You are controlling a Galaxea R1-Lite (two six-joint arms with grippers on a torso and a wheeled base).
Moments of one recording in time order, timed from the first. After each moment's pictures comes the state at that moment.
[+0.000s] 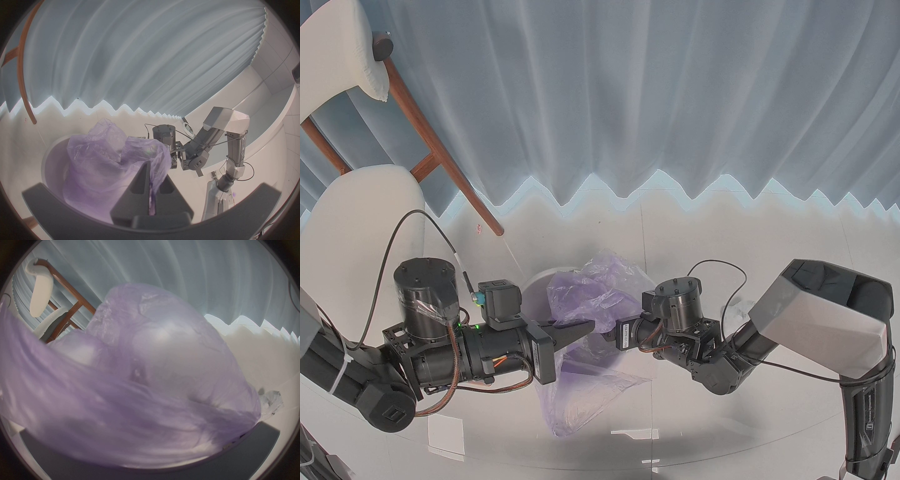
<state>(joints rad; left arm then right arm) -0.58 1.75 -0.52 -1.01 -0.42 -0.23 0.67 2.37 -1.10 -0.85 -0.08 0.24</state>
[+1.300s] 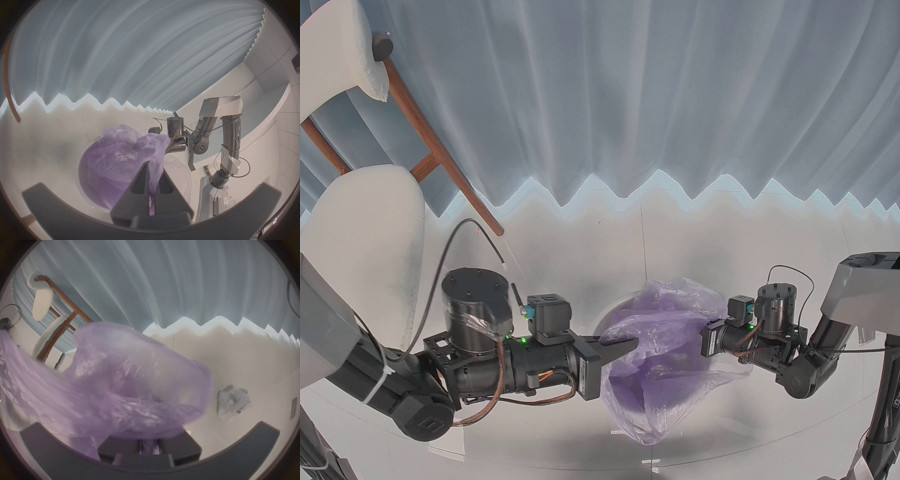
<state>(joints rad) -0.69 1.85 -0.60 -1.01 -0.42 -0.23 0.40 2.19 -0.59 -1.19 0.14 0.13</state>
